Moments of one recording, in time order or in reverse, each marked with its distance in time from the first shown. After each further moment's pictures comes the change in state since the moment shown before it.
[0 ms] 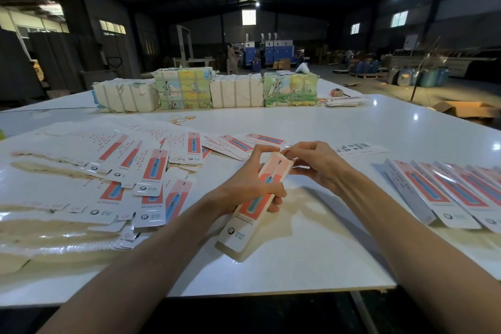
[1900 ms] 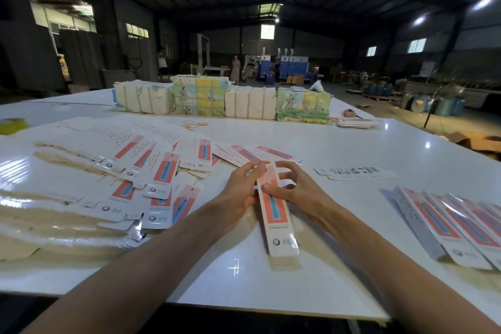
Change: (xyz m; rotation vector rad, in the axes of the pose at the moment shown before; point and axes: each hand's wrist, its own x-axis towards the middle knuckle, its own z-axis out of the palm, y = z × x) left_hand 0.008 -0.004 -0.005 -0.477 0.474 -0.071; right_hand -0.012 0.019 0.042 -0.266 -0.102 -0.072
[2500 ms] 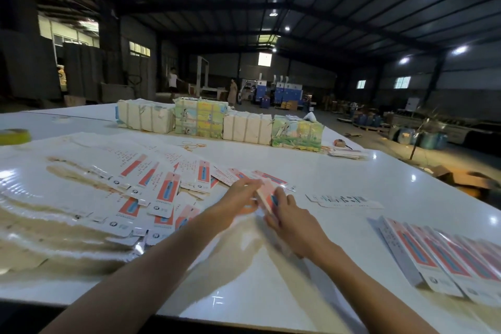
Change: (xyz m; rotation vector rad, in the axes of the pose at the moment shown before) left_hand -0.004 0.037 -0.007 0.191 -0.029 -0.005; right_hand -0.035 -0.024 0.020 -1.128 0.121 -0.173
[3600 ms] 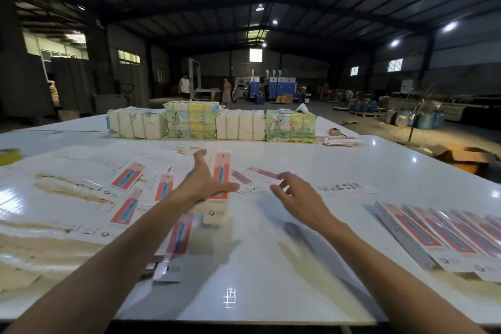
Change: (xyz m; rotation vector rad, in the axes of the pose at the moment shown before) left_hand 0.004 0.033 -0.065 0.570 0.180 0.066; right_hand 0.019 0.036 -0.018 0.370 0.131 0.059
